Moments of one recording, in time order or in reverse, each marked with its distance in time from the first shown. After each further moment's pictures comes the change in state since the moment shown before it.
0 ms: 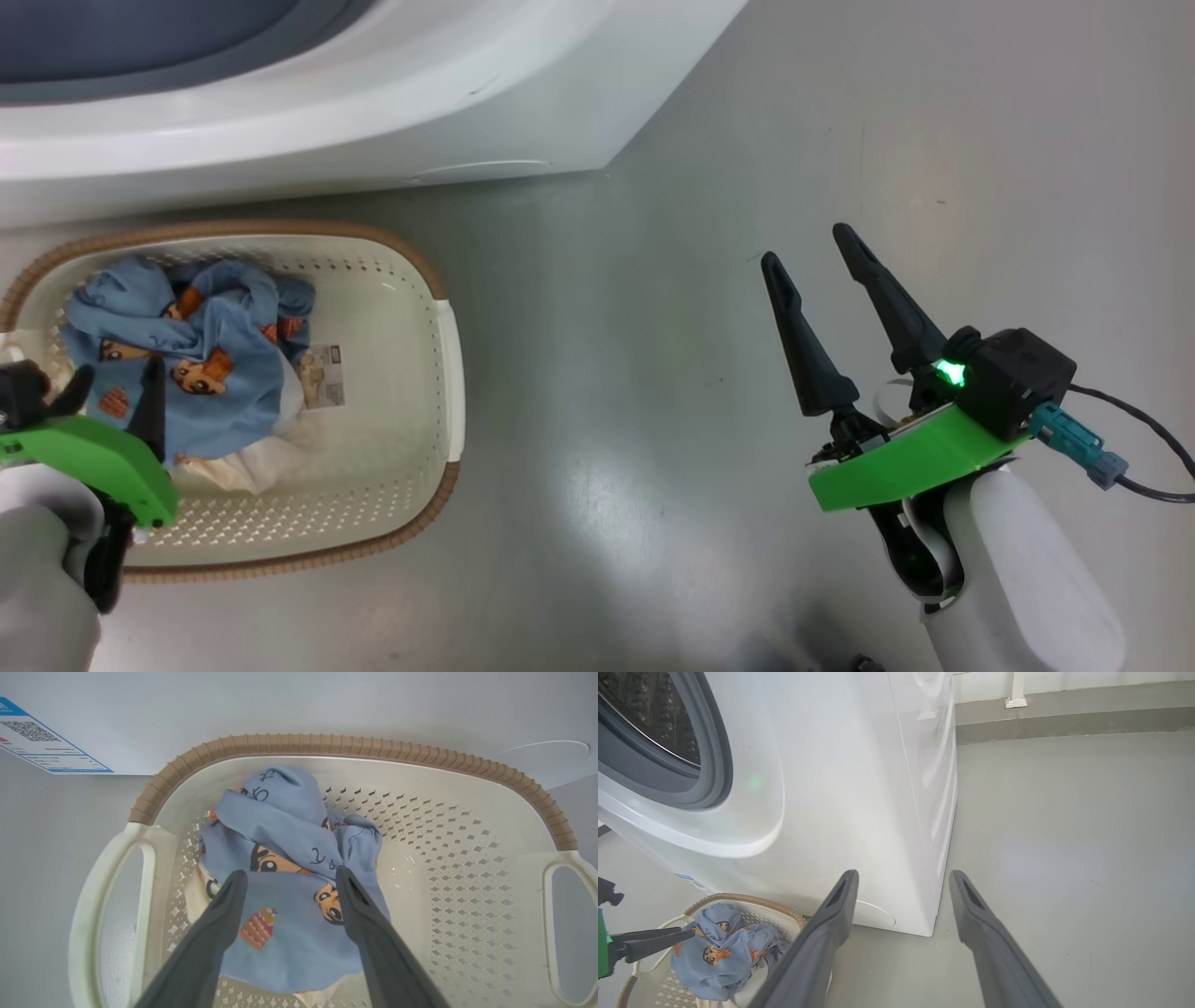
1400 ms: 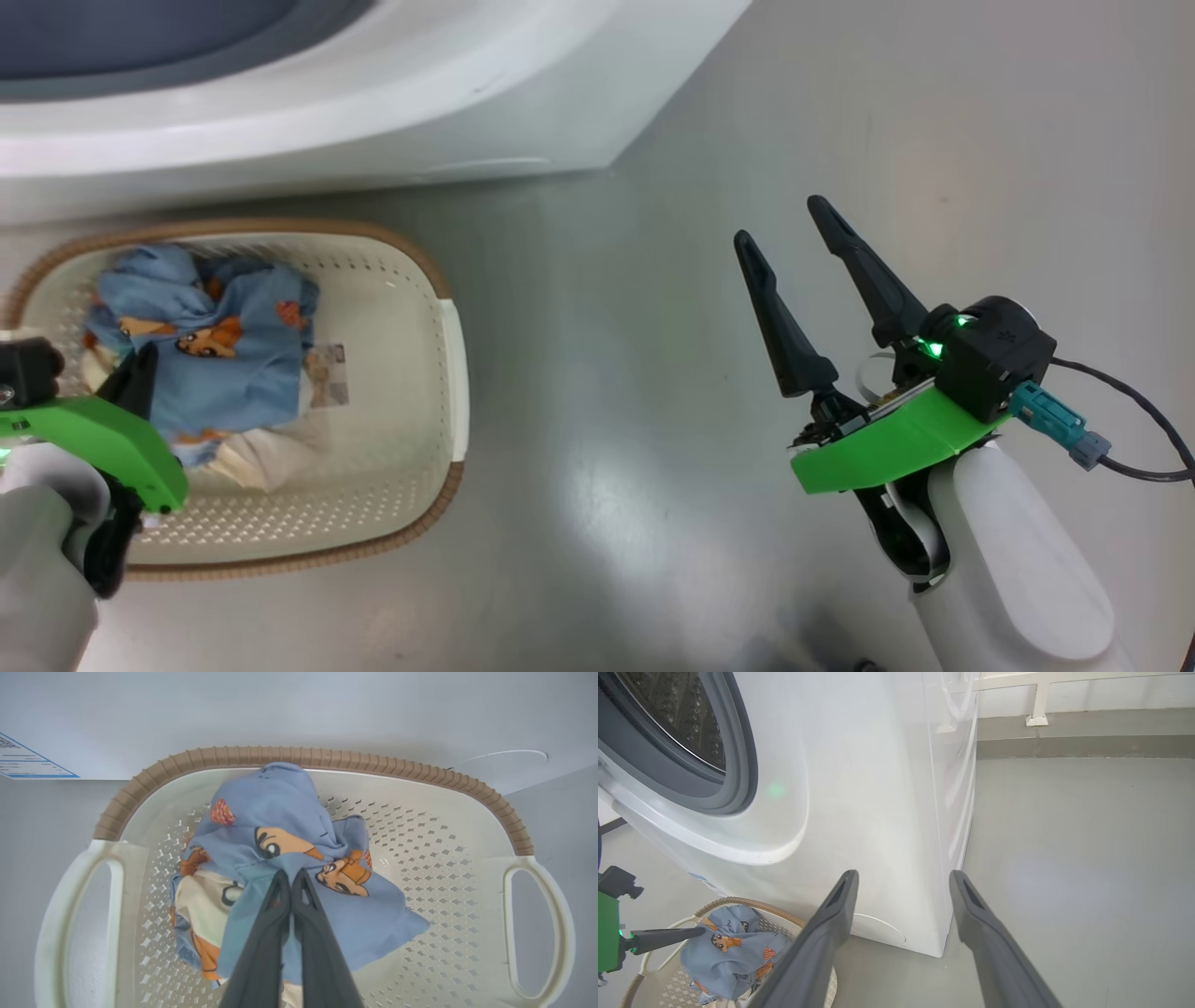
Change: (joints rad) left arm -0.061 0.063 -0.285 -0.078 -0.264 0.000 0.023; right arm -0.053 0.003 0.037 -0.001 -0.026 0.000 0.000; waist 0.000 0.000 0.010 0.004
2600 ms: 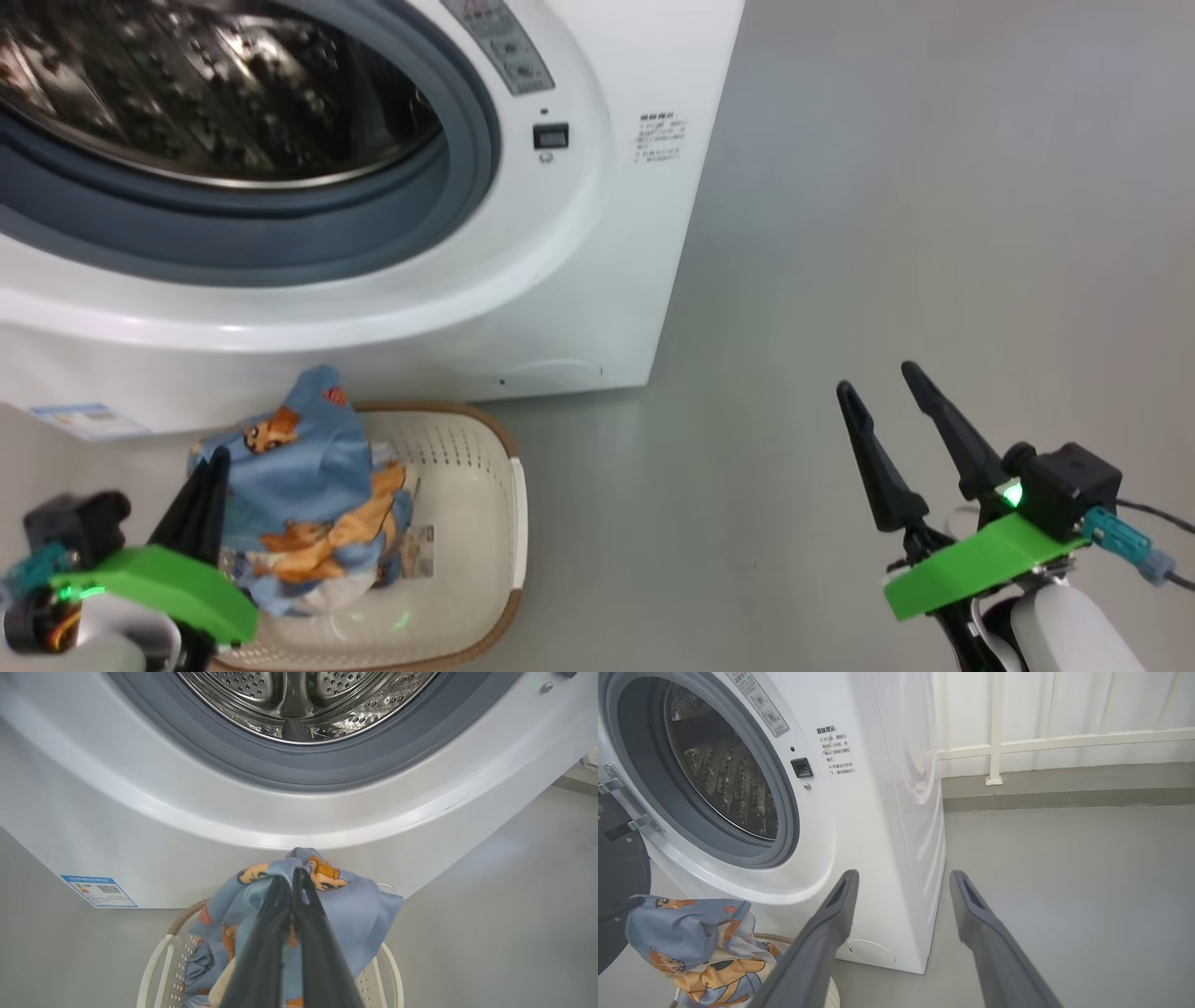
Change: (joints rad) left arm 0.484 -0.089 0.626 -0.411 0.461 0.000 -0.019; right arm 0.260 -0.102 -0.076 0.024 0.103 0.000 0.000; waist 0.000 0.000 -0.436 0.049
